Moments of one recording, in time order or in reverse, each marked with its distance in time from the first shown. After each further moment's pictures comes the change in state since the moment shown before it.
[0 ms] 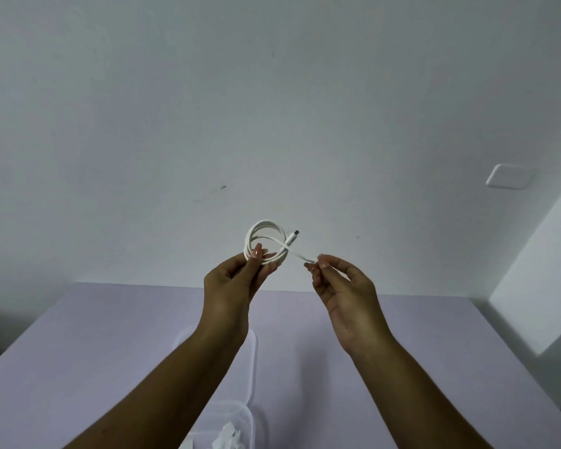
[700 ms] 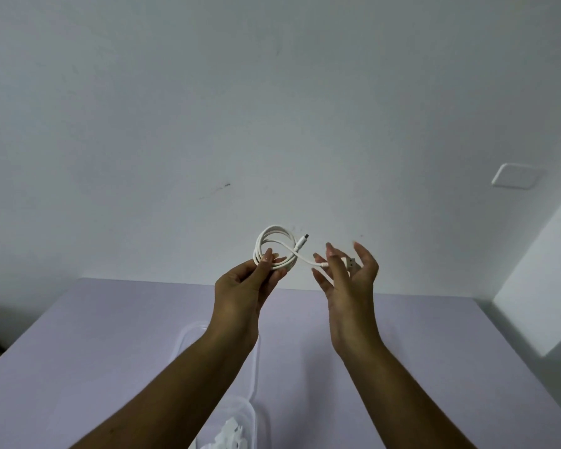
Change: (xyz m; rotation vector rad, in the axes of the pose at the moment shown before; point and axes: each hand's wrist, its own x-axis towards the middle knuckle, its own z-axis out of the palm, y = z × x) left_hand -0.009 -0.006 0.003 -0.061 -0.026 -0.083; right_hand 0.004 0.015 0.006 -0.085 0.064 -0.190
